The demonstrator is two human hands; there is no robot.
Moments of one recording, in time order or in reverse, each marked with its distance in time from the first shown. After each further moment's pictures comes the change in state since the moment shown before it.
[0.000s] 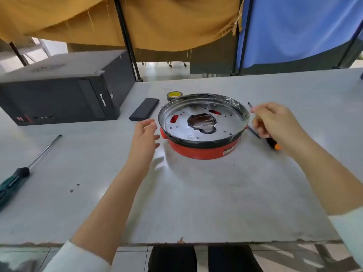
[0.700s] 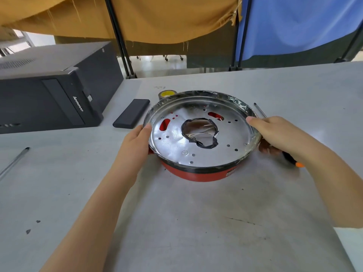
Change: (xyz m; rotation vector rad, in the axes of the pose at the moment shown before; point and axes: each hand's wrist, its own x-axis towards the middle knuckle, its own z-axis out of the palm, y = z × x) left_hand 0.049 -0.008 0.019 0.087 -0.074 -0.061; right_hand 0.048 0.022 0.009 -0.416 -0.223 0.188
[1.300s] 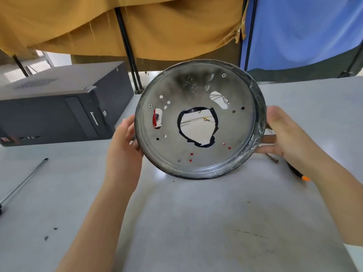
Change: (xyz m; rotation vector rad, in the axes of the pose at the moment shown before) left_hand -0.014 0.026 -0.025 -0.543 -0.044 0.206; right_hand -0.016 -0.015 -0.002 0.525 -0.005 -0.352
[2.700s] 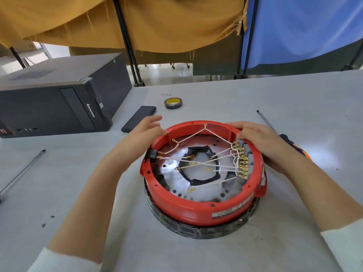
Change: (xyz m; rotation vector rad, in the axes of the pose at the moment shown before) left_hand 0.031 -0.009 0.003 0.854 -0.316 -0.232; right_hand 0.005 0.023 0.014 -0.023 -0.111 0.208
